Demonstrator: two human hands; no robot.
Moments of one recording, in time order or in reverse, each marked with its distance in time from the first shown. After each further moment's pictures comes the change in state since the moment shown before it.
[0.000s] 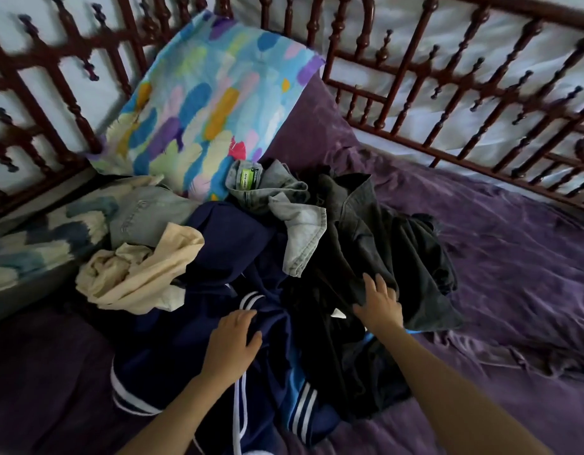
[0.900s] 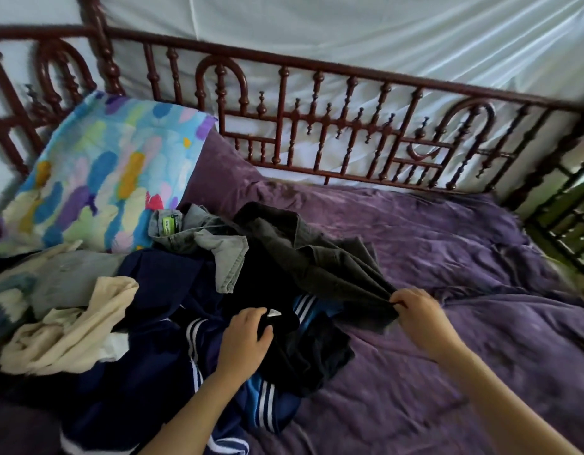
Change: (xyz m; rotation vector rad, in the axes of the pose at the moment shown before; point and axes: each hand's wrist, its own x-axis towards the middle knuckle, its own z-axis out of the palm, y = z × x) left_hand -0.042 0.111 -0.013 -0.151 0.017 0.386; right_hand -0.207 0.110 -0.098 0.196 0.459 0.011
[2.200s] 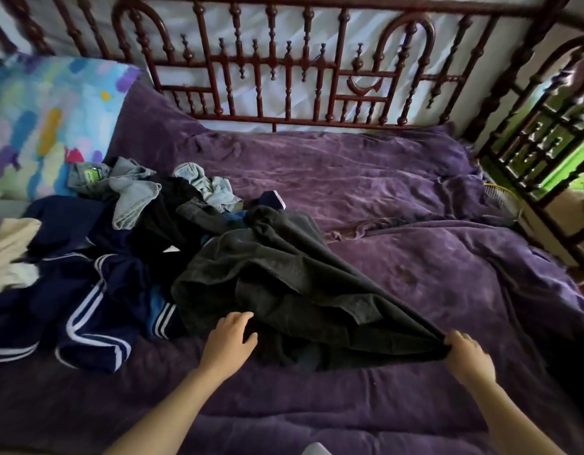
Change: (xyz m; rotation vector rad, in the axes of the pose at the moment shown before) left_hand -0.134 0.168 0.211 0.287 -0.265 -0.086; right_hand -0.196 0.413 -0.005 -0.231 -0.297 0.543
